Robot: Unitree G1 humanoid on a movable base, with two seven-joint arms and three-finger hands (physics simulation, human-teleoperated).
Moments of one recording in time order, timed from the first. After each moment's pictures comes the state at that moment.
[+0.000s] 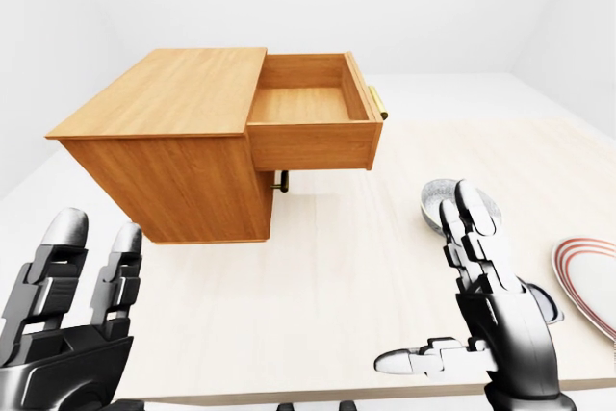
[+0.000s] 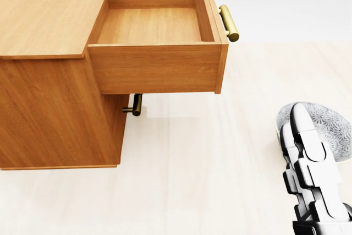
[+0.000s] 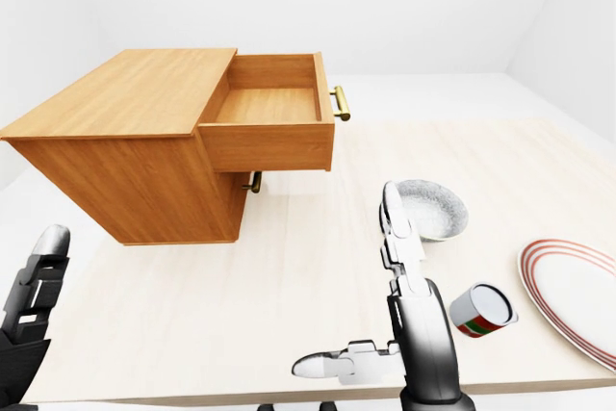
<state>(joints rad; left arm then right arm) 0.83 0.10 0.33 -1.05 -0.67 -0.03 -0.26 0.65 -0.08 0.18 -1.05 -0.21 0.09 0.06</state>
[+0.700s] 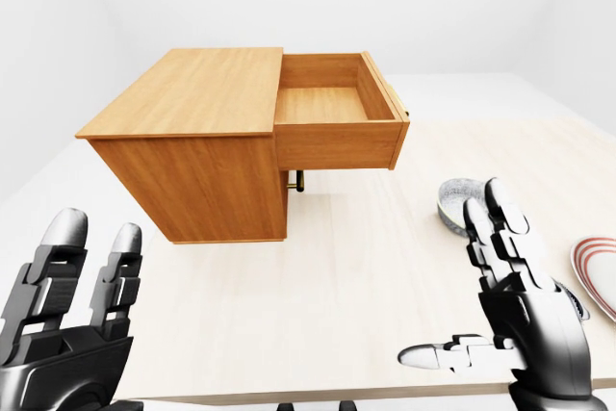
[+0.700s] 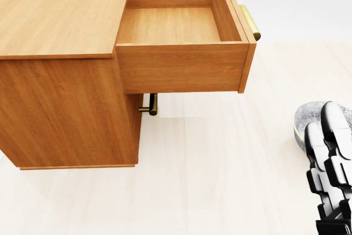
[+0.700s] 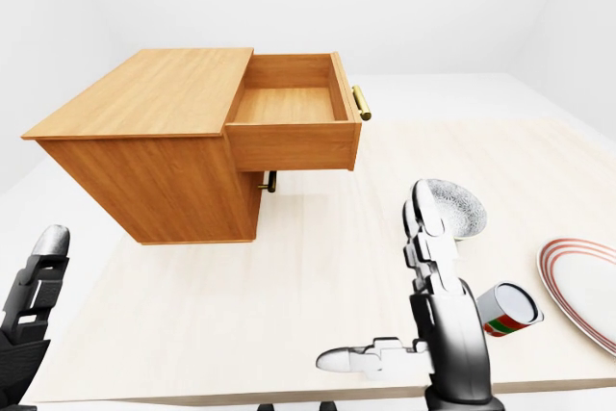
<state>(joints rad) 0.82 0.10 0.34 -1.05 -0.67 -0.03 -0.26 0.64 -0.06 0.03 -1.05 -0.07 0.09 0.10</state>
